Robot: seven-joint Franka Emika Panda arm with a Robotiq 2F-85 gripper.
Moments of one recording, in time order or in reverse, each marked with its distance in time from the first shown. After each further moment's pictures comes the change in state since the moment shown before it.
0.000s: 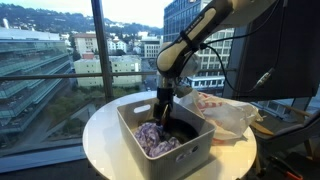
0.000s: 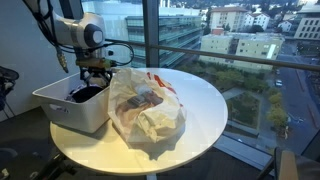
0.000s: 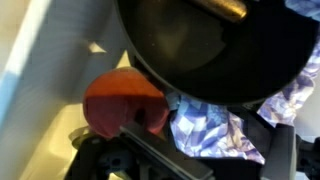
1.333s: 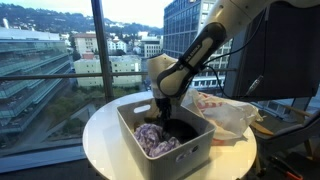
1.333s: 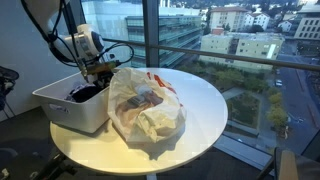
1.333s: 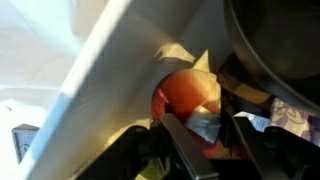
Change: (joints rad) arm 0.114 0.125 -0.112 0.100 -0.458 0.003 0.263
